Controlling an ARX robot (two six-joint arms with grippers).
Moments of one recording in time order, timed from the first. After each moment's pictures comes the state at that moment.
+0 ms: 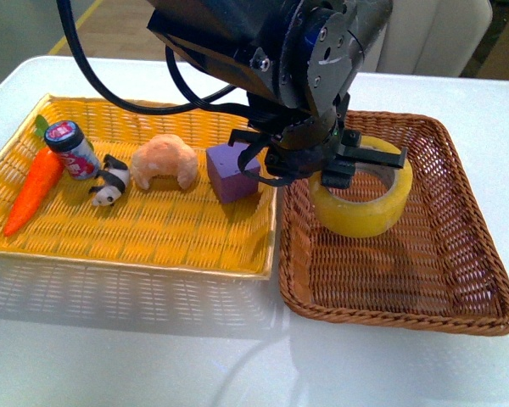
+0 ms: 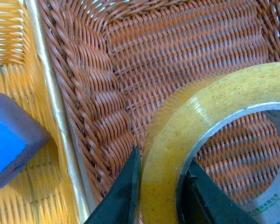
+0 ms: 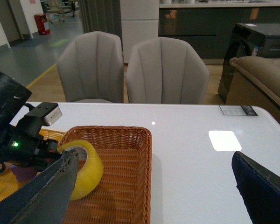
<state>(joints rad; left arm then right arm) -0.65 2.46 1.68 -0.14 -0.01 -0.28 0.00 0.00 0.02 0.00 0.00 0.00</state>
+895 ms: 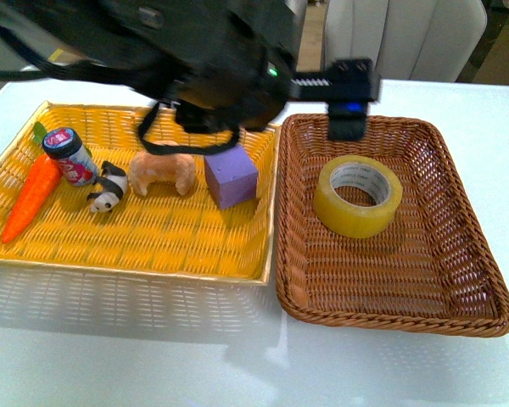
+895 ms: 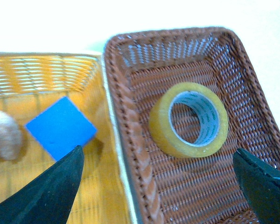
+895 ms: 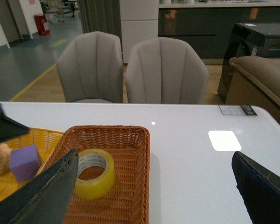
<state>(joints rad) -0.55 2.02 1.16 0.21 0.03 -0.31 0.00 0.00 0.02 0.00 0.00 0.00</state>
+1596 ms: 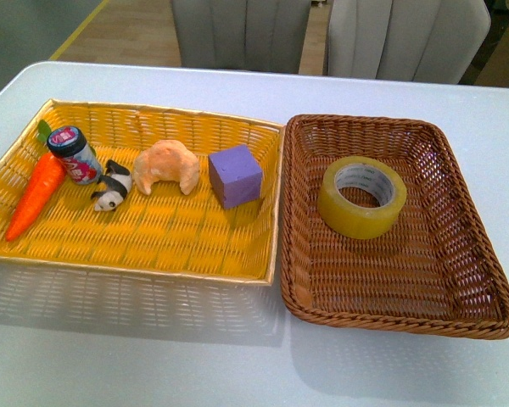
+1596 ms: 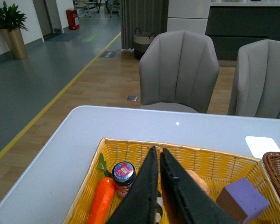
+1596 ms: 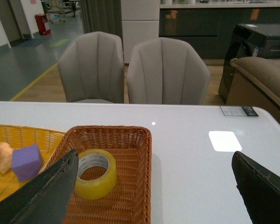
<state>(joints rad) -0.23 1.37 0.22 1.14 -0.23 -0.02 0.00 0.00 0.02 0.00 0.00 0.00</state>
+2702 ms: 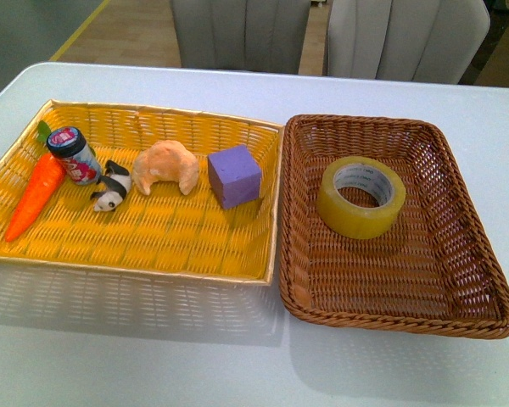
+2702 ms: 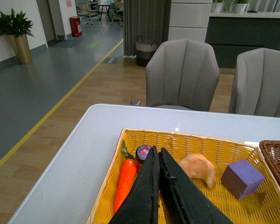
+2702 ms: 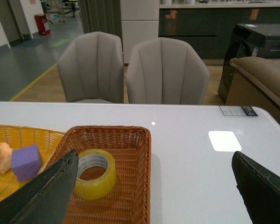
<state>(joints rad) 0.00 0.46 0.01 0.46 0.00 -0.01 0.00 0.00 0.02 0.00 0.00 0.00</state>
